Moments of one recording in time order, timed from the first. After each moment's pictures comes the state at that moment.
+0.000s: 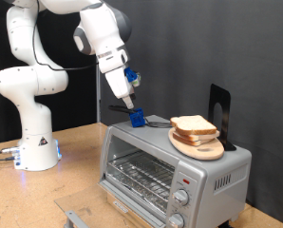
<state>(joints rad) -0.07 -0.56 0.38 -2.68 0.63 2.43 -0.21</state>
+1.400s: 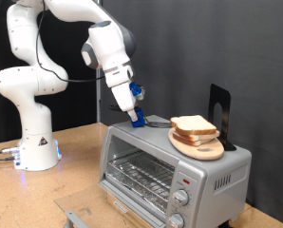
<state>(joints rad) -0.07 -0.52 0.51 -2.75 0.72 2.57 -0.20</state>
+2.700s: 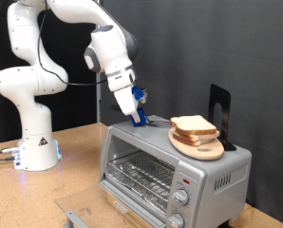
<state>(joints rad) -0.07 -0.47 0.53 -2.74 0.74 2.61 -0.20</state>
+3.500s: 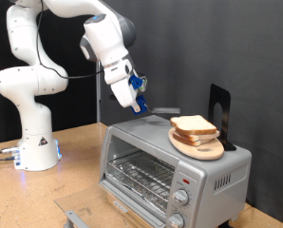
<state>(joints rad) -0.07 -0.57 0.42 -2.69 0.82 2.39 -0.21</state>
